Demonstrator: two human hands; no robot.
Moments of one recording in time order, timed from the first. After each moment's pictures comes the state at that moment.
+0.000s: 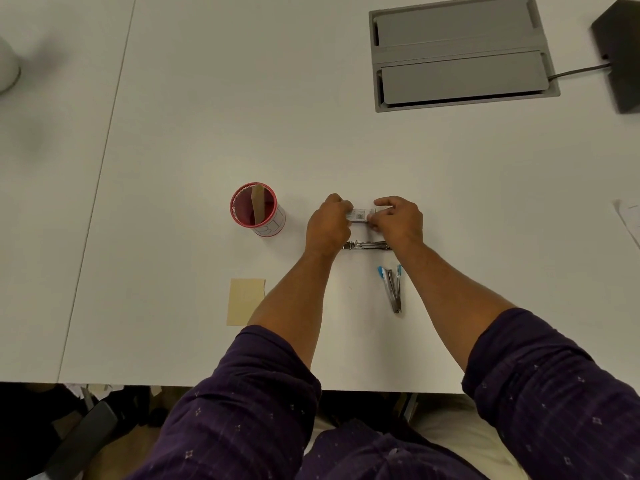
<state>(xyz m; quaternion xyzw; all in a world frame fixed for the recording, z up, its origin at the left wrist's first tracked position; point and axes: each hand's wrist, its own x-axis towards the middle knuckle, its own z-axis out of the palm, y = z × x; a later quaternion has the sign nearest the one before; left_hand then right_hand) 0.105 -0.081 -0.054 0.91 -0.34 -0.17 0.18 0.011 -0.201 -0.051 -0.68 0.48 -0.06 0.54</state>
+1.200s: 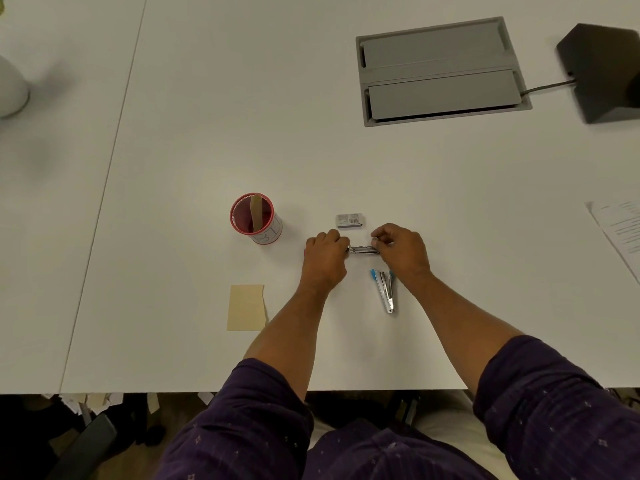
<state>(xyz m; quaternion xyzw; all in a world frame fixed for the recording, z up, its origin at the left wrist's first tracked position) 0.057 -0.044 -0.049 0.90 -0.42 -0.13 0.08 -0.048 -0.191 -0.050 -0.80 0.38 -0.04 0.46</state>
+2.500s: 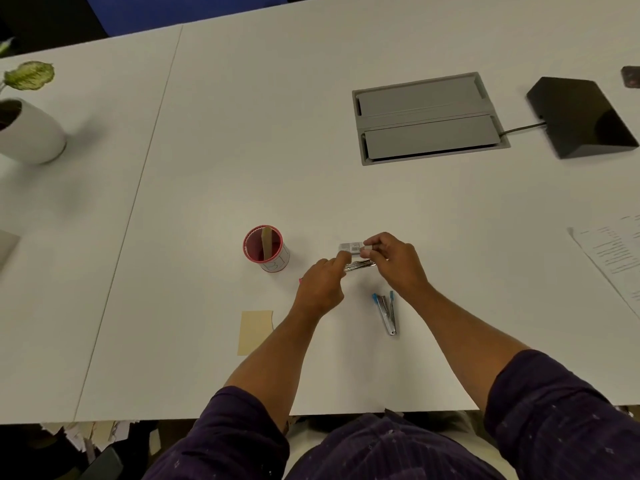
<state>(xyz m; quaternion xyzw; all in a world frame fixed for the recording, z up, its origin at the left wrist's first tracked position) 0.057 -0.026 -0.004 0.88 -0.44 -0.11 0.14 -0.038 -0.189 -0.003 -0.76 0.29 -0.12 0.57</state>
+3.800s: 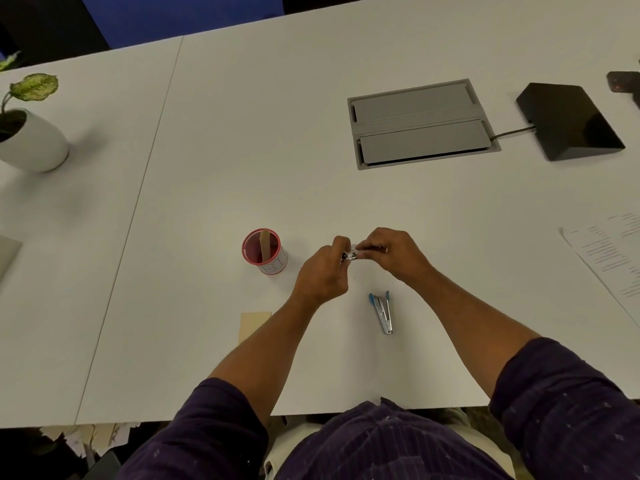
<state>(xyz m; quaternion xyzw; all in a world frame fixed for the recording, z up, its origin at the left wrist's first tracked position) 0.066 -0.040 0.018 0.85 -0.45 -0.11 0.25 -0.037 -0.212 0.027 -0.84 0.18 -0.09 0.50</state>
